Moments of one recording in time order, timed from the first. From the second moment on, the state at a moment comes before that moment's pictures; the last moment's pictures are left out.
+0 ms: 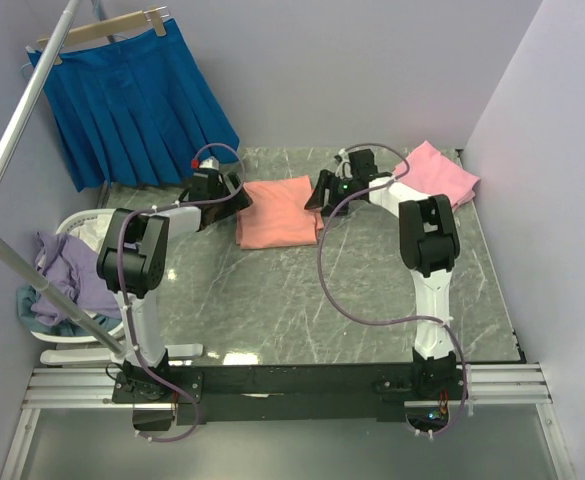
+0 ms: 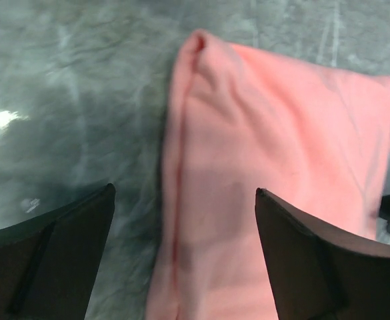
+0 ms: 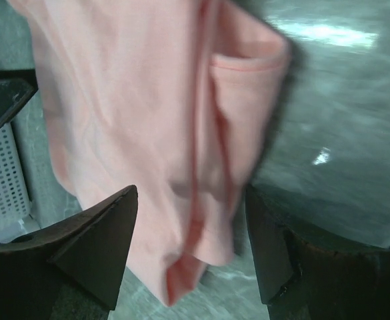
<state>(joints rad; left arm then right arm) -0.24 1.99 1.20 0.14 0.06 -0.62 0.23 2.26 1.66 -0.30 -0.59 0.44</state>
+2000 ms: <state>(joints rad) -0.29 1.82 1.13 0.11 0.21 -0.69 -0.24 1.93 1.30 0.22 -0.09 0.68</state>
